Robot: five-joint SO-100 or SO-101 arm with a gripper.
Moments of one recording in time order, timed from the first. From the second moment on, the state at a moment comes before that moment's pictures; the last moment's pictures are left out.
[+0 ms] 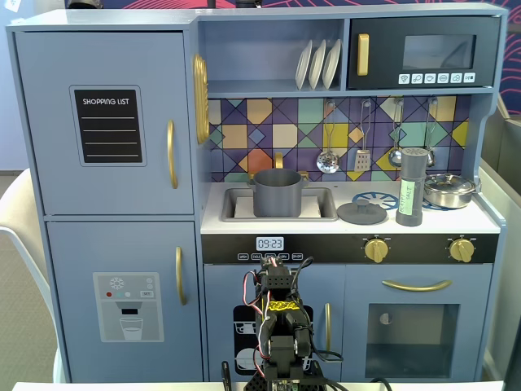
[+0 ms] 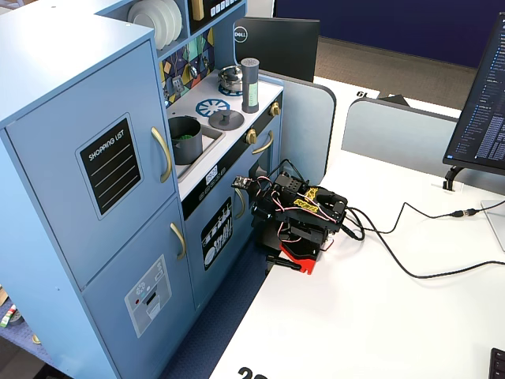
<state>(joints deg) 4.0 184.2 178.9 75.8 -89.2</state>
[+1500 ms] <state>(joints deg) 50.4 145.2 131.3 22.6 -89.4</state>
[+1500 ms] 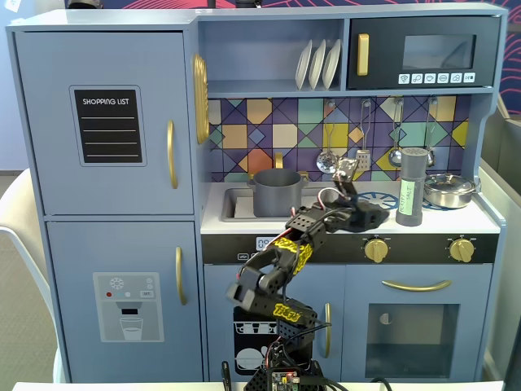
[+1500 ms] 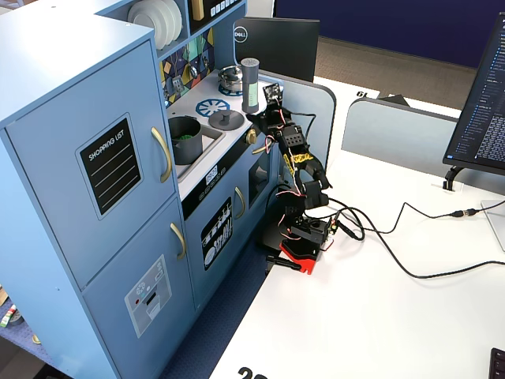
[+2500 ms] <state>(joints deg) 52.8 100.9 102.2 -4.7 -85.7</state>
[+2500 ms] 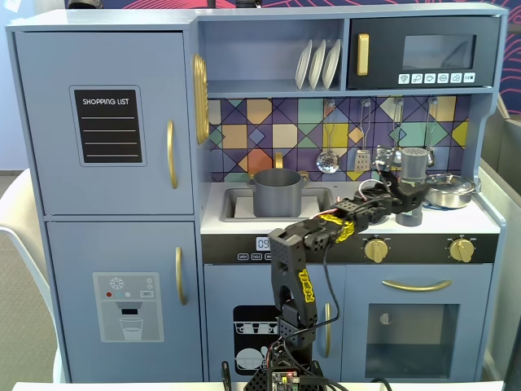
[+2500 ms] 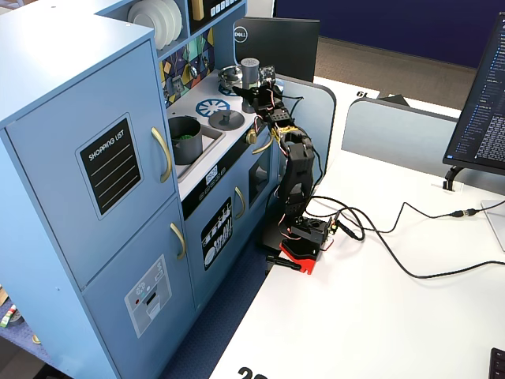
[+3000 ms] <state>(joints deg) 49.6 89.9 89.8 -3.6 -84.4</state>
